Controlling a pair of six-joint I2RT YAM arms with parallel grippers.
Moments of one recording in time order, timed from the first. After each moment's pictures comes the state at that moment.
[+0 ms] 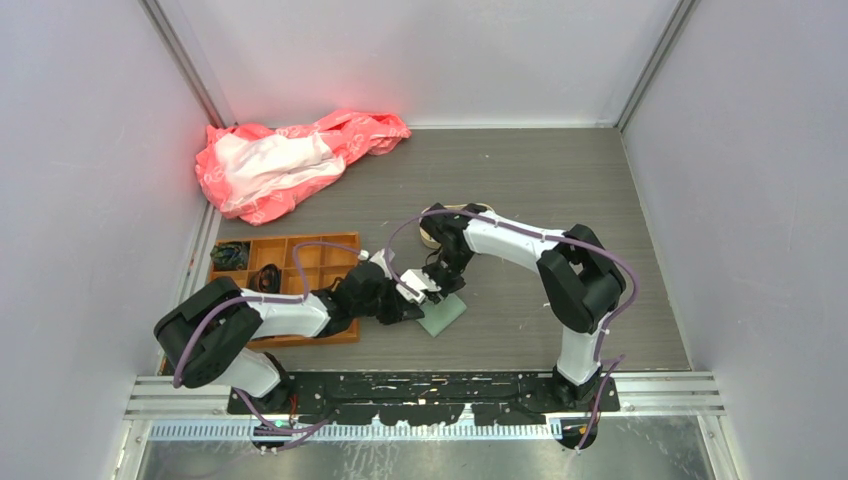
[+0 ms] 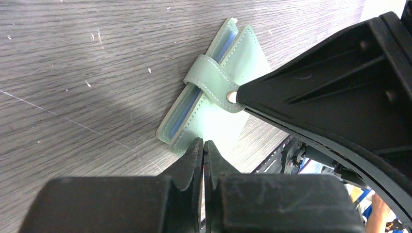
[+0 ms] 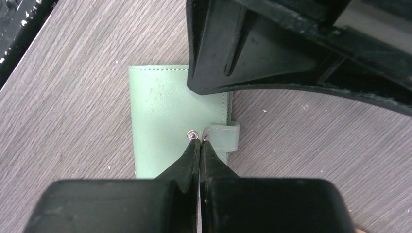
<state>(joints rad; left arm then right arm) -0.84 1.46 0.44 0.37 0.20 -1.05 0.74 1.85 1.28 -0.95 -0.62 -1.56</state>
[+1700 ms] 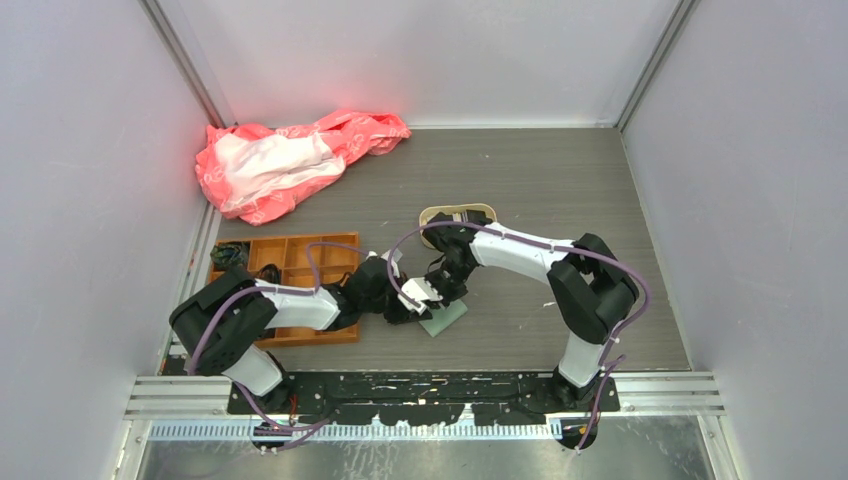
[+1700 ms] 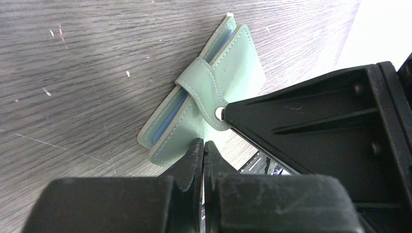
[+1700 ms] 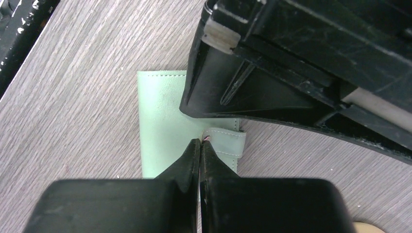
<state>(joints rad) -0.84 1.55 0.51 0.35 0.26 -1.12 0.77 1.76 1.15 -0.84 -0.58 -1.49</state>
